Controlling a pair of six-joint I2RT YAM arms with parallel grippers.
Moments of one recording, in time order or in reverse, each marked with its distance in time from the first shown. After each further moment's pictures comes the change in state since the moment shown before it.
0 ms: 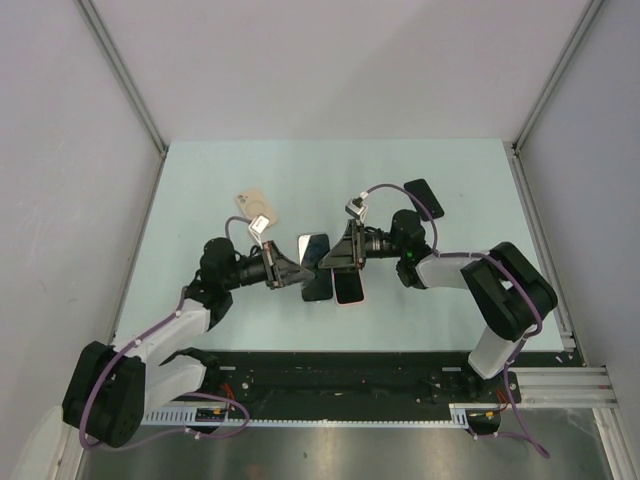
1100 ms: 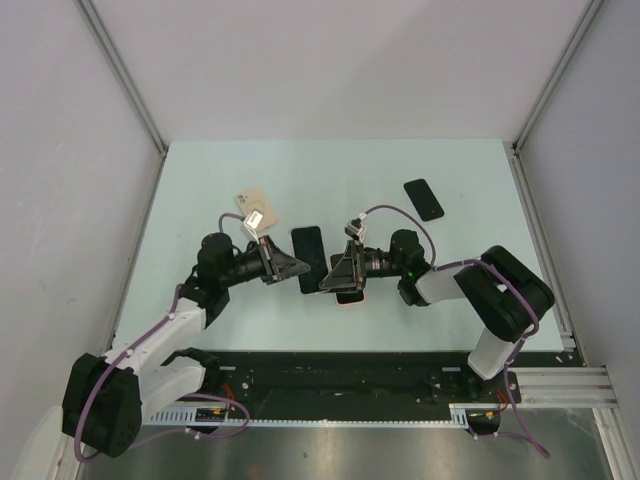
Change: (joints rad) left arm 0.004 -0.055 0.056 -0.177 -0.118 0.018; right arm 0.053 0.024 -0.157 0.154 0.039 0.082
